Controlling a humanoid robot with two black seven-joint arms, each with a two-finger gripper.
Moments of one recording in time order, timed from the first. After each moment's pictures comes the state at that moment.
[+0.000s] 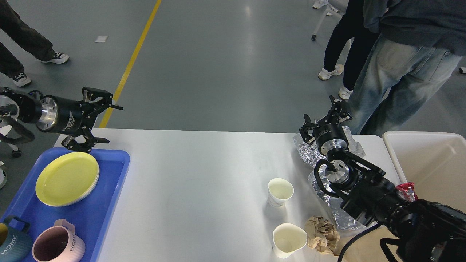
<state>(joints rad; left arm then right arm) -1.35 0.82 0.22 -1.01 -0.25 -0.42 0.46 0.79 -0.01 0.47 0.34 0.31 0.17 0.50</state>
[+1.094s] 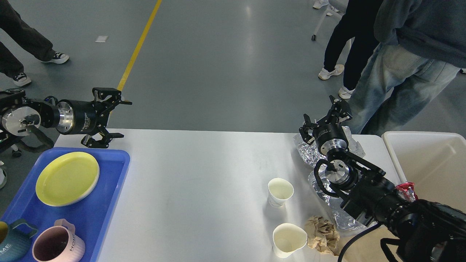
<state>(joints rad) -0.92 0.62 -0.39 -0.65 -0.31 -0.42 0.17 0.79 -0.01 0.47 0.34 0.31 0.17 0.50</state>
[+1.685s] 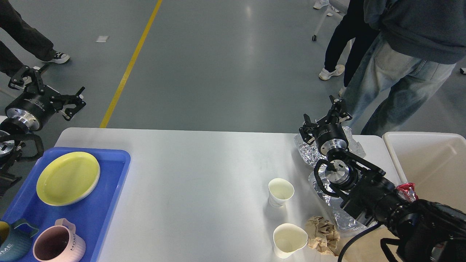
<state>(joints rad) -0.75 0.54 -1.00 -0.52 -0.31 -0.41 0.16 0.79 -0.01 0.47 0.34 0.31 0.17 0.50</state>
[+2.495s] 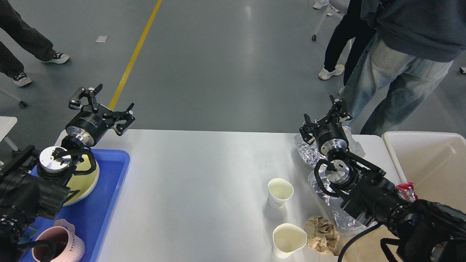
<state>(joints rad) -0.69 0.25 -1.05 -0.52 -0.27 -0.43 0.16 0.79 -0.01 0.47 0.34 0.31 0.17 0.50</state>
